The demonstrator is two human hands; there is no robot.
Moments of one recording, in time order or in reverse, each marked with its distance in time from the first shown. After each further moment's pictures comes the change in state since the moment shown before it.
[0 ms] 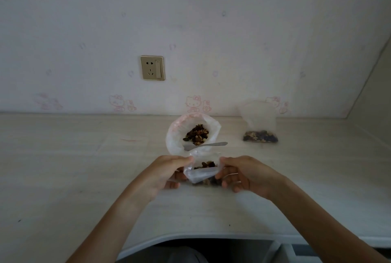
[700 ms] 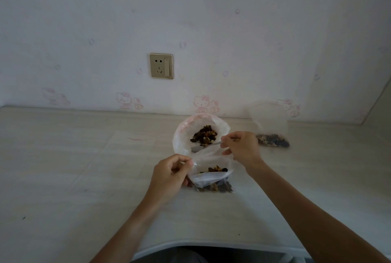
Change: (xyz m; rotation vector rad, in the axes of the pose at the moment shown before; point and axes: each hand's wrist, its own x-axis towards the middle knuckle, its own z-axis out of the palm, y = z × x) left_hand 0.019 -0.040 -0.002 0.191 0.303 0.506; right_hand 0.071 -0.032 0.015 -0.258 0.573 -0.414
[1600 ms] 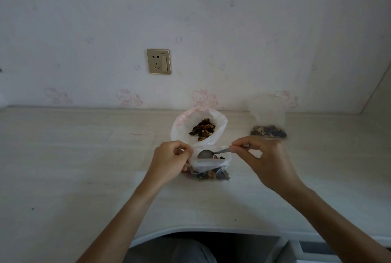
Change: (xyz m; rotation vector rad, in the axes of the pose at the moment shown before) left_hand 0.013 0.022 -0.003 0.188 -0.028 -0.055; right_hand -0.087 -0.003 -0.066 -0.265 -0.037 -0.701
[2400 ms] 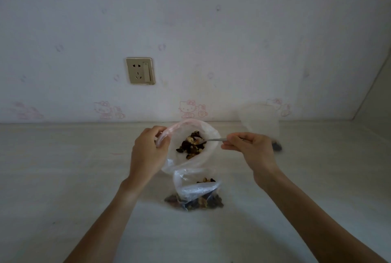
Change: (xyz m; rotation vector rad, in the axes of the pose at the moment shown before) left_hand 0.091 -0.008 -0.005 0.218 0.292 0.260; right_hand 0.068 0.054 0.029 0.639 0.203 0.709
